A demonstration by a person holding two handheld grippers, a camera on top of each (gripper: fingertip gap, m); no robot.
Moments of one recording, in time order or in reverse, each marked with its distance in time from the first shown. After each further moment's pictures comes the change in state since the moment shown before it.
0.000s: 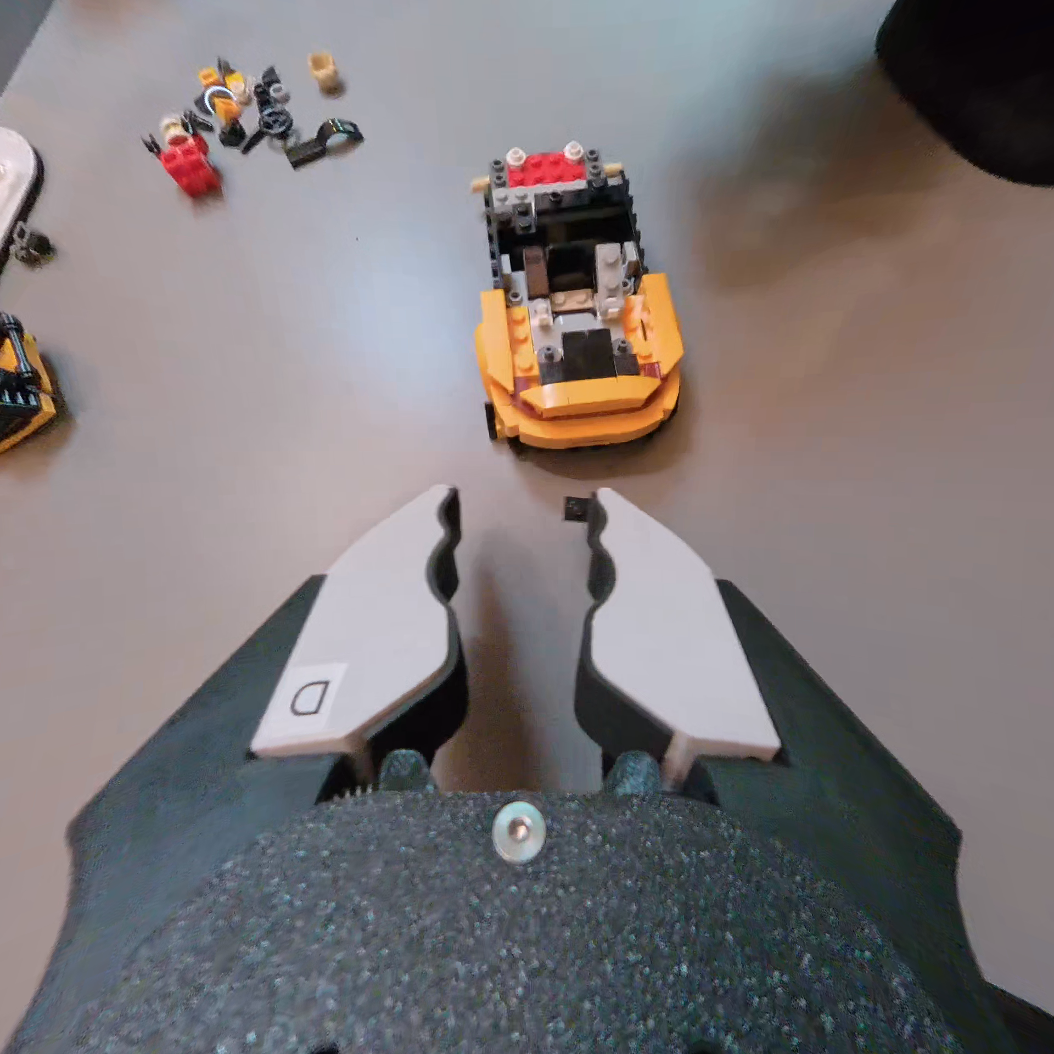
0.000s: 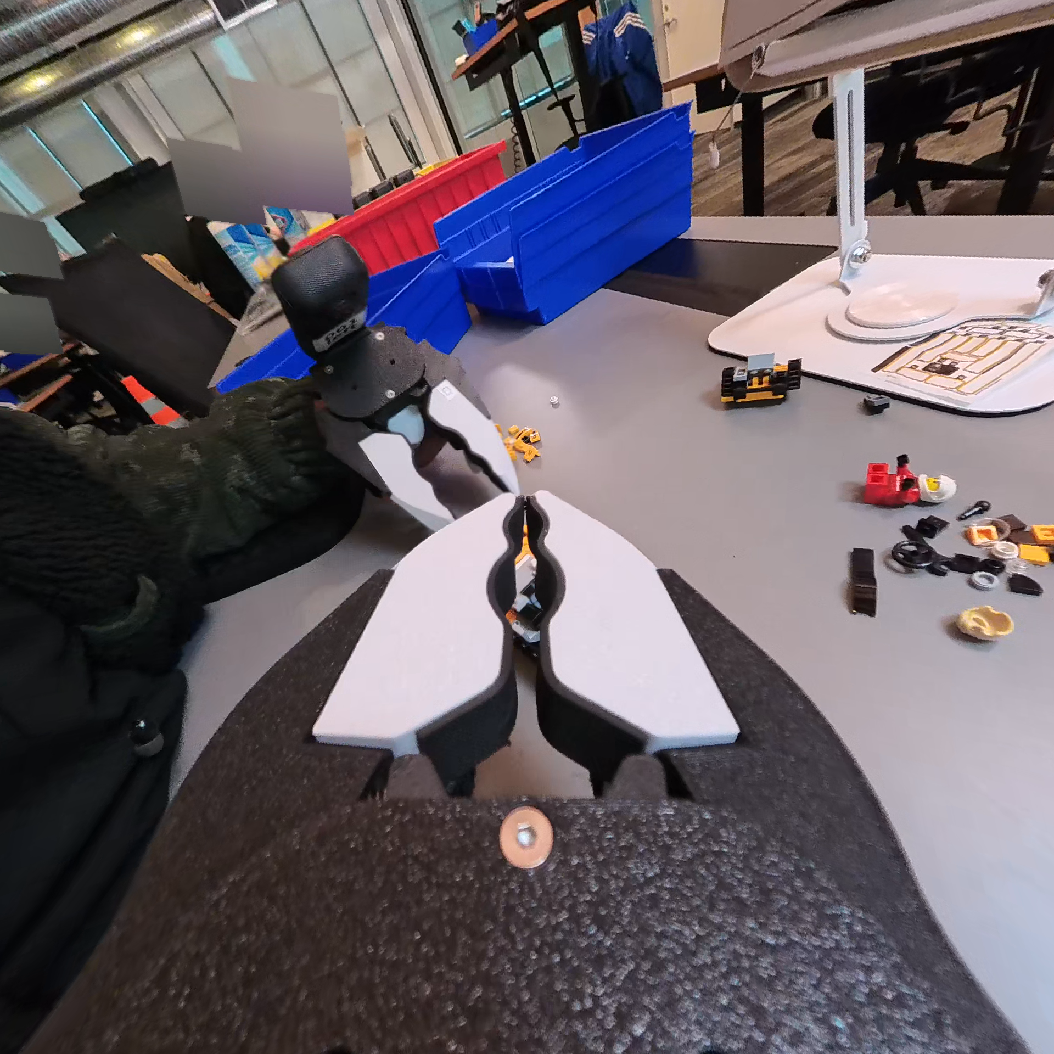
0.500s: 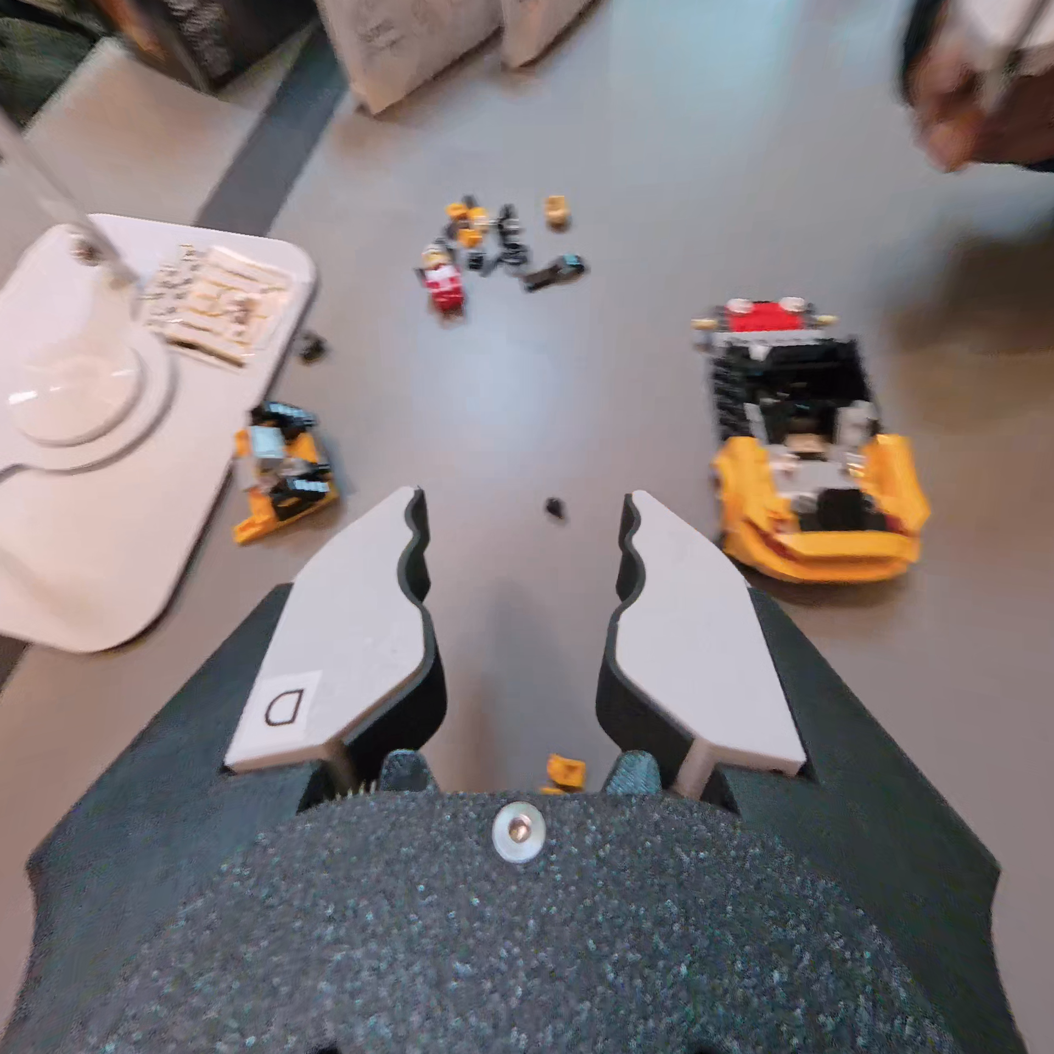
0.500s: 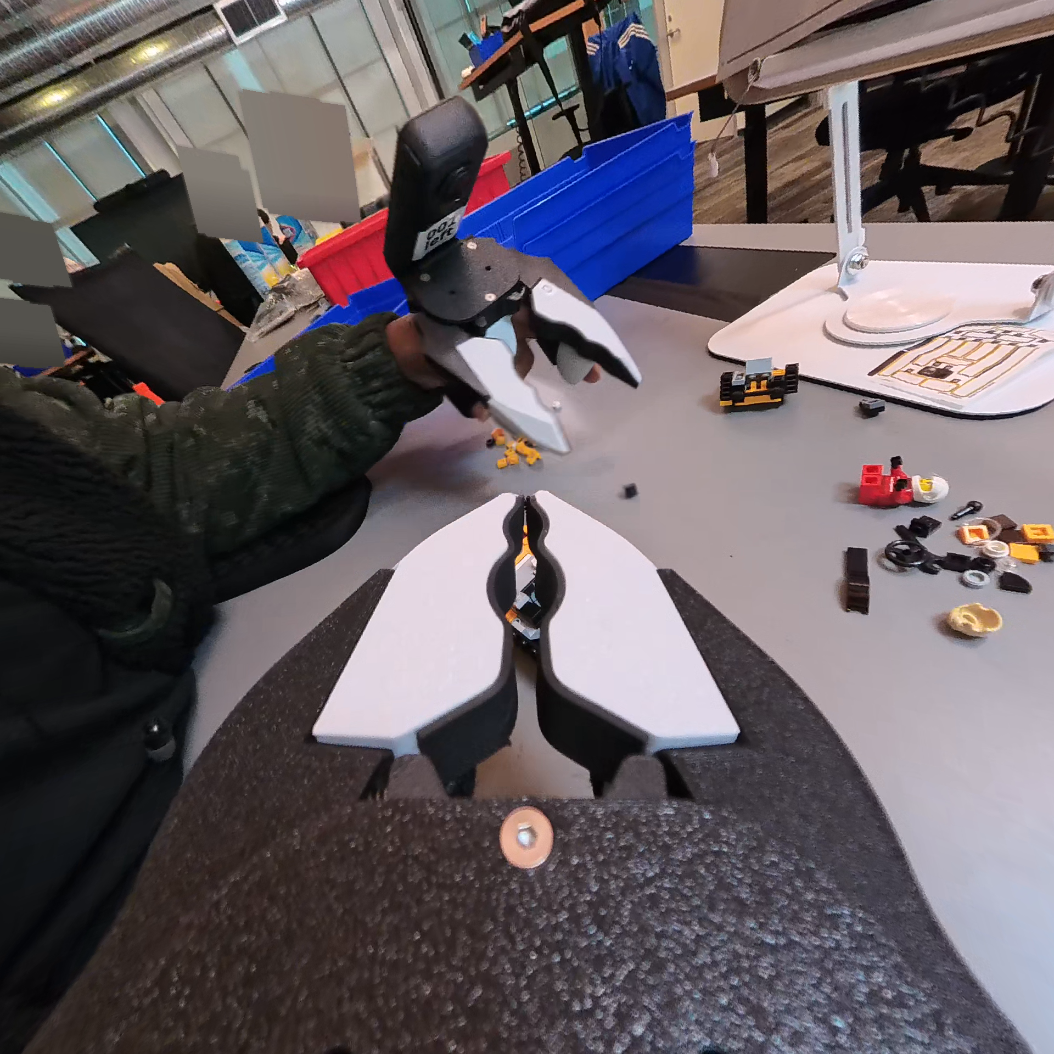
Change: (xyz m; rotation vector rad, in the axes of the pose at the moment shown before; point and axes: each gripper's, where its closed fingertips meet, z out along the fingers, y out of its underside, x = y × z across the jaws) left arm -0.094 -0.043 0.001 0.060 -0.101 -0.055; right arm 0.001 -0.003 -0.005 0.012 -0.011 0.006
